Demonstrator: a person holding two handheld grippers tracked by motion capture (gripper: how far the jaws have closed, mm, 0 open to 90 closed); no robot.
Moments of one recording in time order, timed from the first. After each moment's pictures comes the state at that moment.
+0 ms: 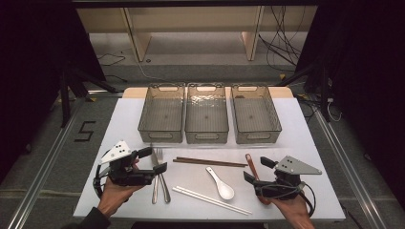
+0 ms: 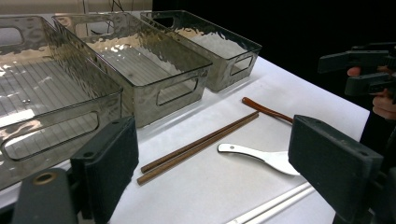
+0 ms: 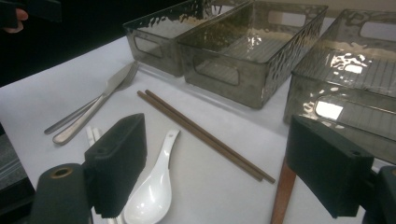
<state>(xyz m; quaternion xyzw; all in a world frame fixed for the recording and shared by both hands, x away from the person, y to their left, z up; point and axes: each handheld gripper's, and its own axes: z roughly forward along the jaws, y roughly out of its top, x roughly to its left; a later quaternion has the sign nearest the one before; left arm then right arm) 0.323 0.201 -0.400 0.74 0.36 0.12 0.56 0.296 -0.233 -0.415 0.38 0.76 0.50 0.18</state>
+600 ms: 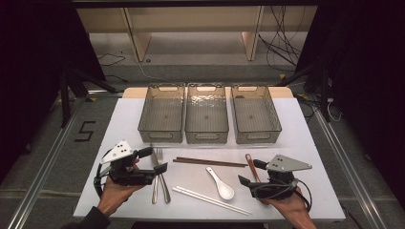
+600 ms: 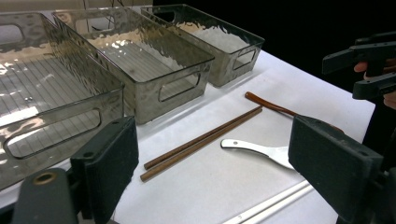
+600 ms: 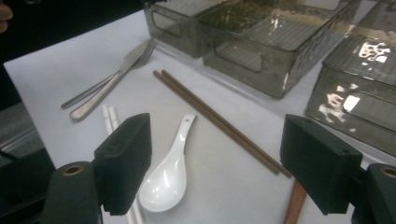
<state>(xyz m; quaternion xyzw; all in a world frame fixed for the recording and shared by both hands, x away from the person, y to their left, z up) 0.324 0.200 -0.401 0.75 0.36 0.12 0.55 0.299 -0.219 -0.408 0.34 0.80 0.46 0.16</state>
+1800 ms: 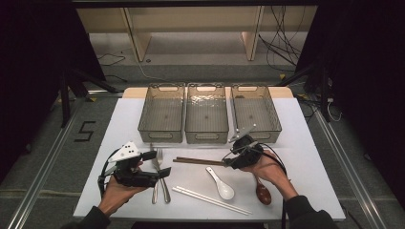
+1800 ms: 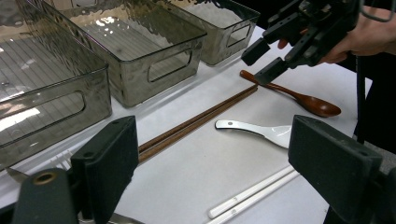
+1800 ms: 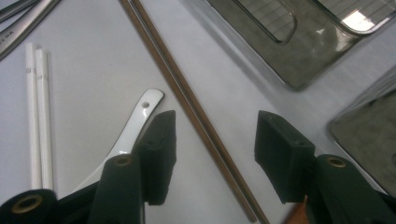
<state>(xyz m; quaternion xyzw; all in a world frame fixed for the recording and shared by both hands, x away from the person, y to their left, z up) 0.328 0.192 -0.406 0.77 0.35 0.10 0.52 0.408 -0.160 -0.422 0.29 0.91 0.28 0.09</state>
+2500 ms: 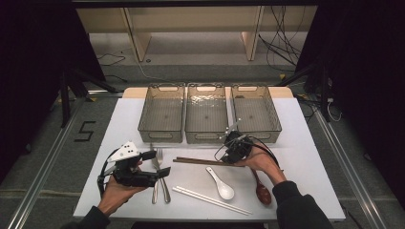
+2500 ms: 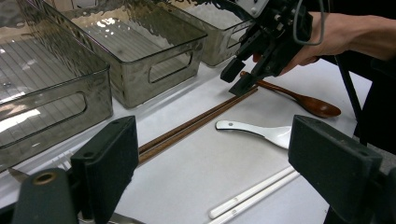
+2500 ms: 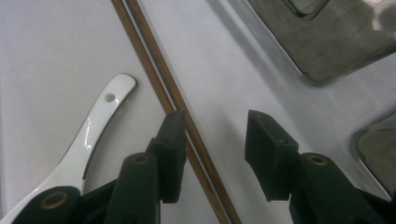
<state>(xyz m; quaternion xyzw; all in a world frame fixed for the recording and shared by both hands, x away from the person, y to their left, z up) 0.327 0.193 -0.405 0.77 0.35 0.10 0.52 0.445 -0.143 -0.448 0.28 0.94 0.21 0.04</state>
